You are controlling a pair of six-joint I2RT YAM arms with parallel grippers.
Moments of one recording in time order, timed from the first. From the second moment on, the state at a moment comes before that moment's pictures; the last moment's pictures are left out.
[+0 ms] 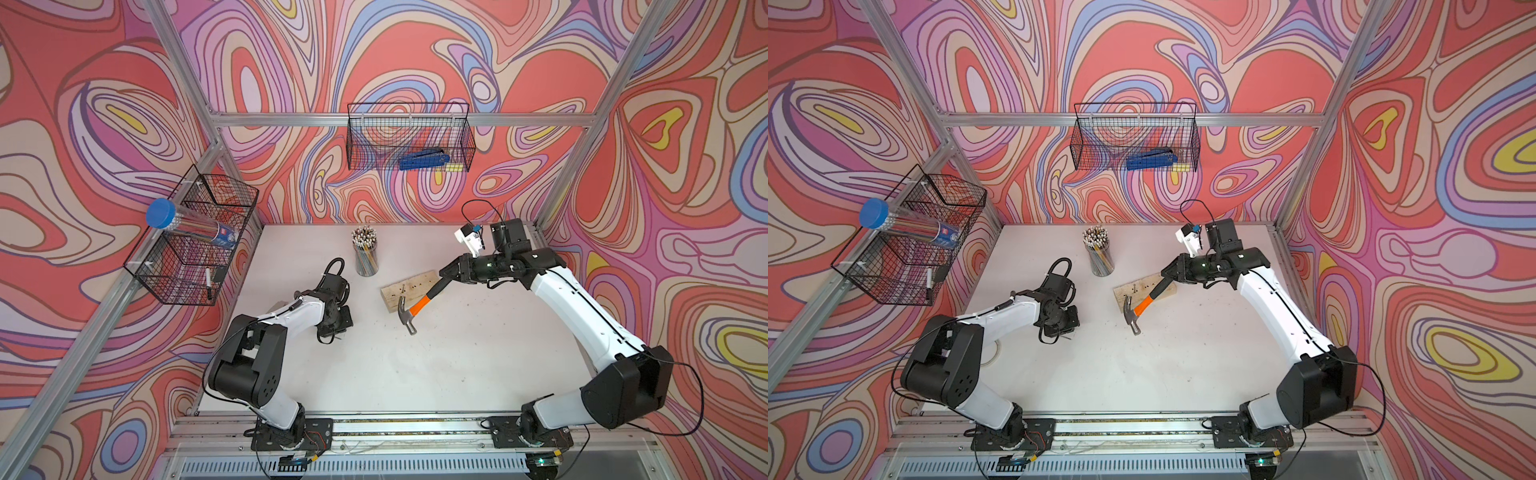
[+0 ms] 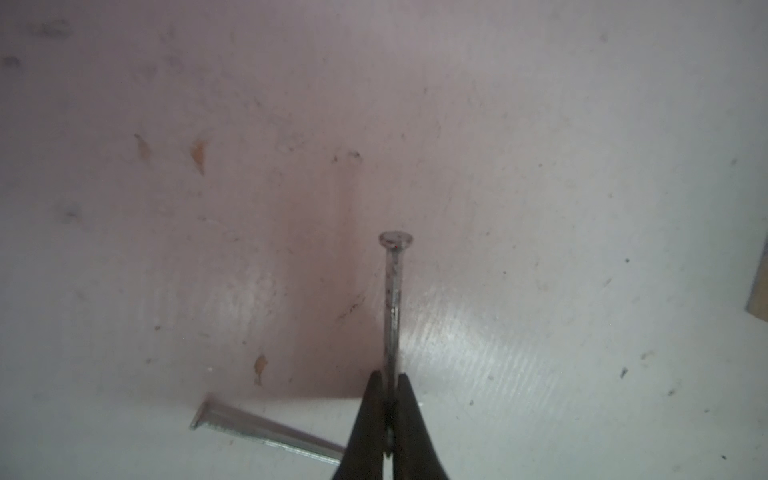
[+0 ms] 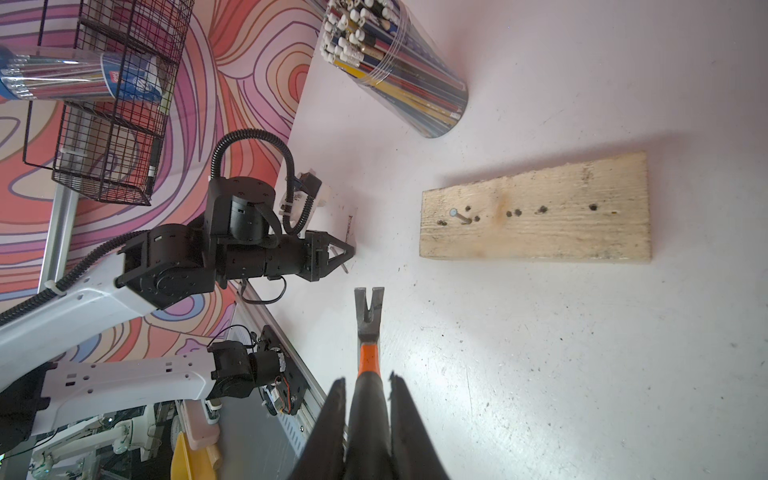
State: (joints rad) left arm -0.29 1.60 0.85 -0.57 0.04 -0.61; right arm 0.27 1.45 1.38 -0.77 -0.72 0.30
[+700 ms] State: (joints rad) left arm -0.29 1.62 0.88 -0.59 0.00 -0.60; right arm 0.27 1.45 1.37 -0.77 -0.71 0.31
